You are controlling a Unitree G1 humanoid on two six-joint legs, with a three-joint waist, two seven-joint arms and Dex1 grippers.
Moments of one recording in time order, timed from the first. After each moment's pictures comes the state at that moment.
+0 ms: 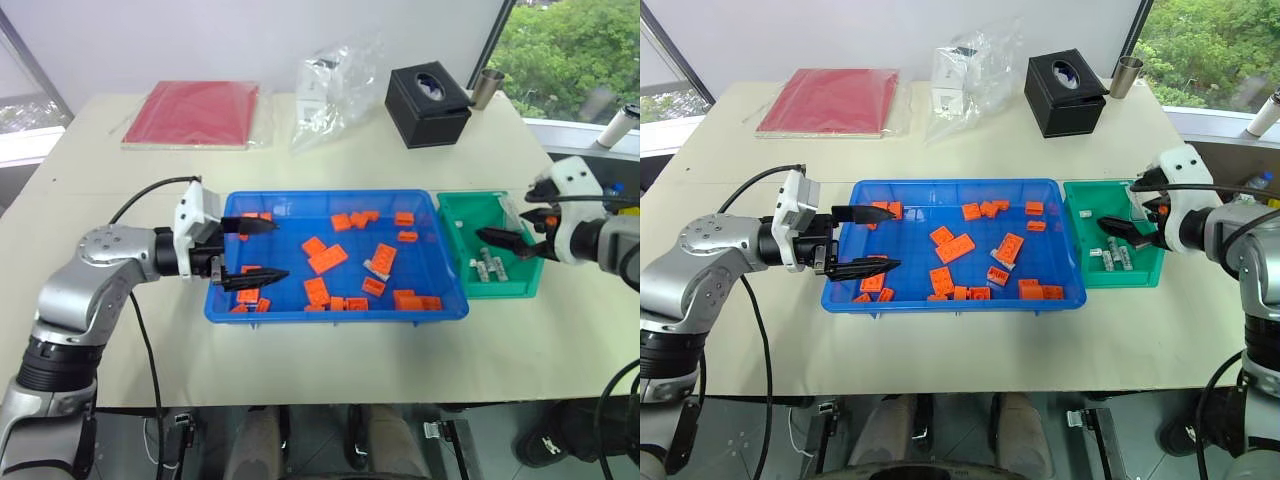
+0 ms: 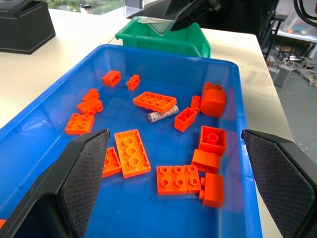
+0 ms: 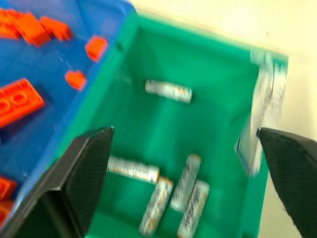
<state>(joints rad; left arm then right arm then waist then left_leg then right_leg) -0.44 0.76 0.02 -0.21 -0.61 0.51 -1.16 -0.56 -0.93 -0.19 -0.22 0.38 1.19 0.71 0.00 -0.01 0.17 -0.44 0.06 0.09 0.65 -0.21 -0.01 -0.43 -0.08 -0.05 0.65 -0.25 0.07</state>
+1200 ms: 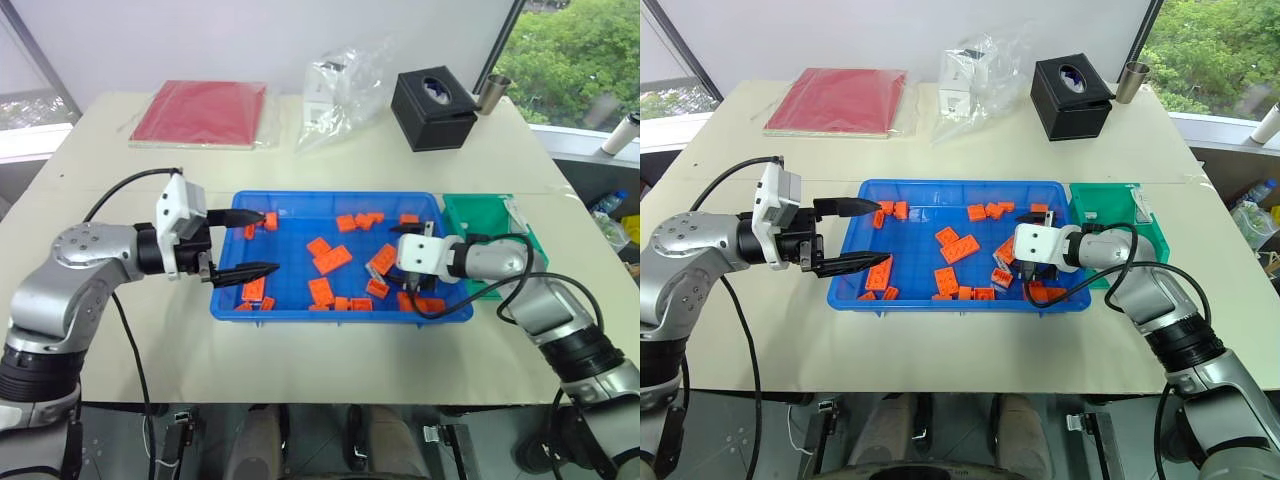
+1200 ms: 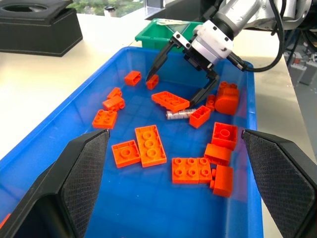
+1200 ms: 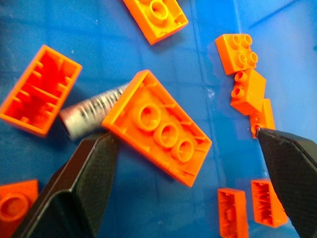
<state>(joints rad) -0.40 0.81 0.09 -0.28 -0.62 0.54 -1.11 -0.50 -0.78 0.32 0.02 -0.18 0.07 0.85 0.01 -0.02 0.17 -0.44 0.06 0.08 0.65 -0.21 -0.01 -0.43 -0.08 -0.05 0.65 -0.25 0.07</state>
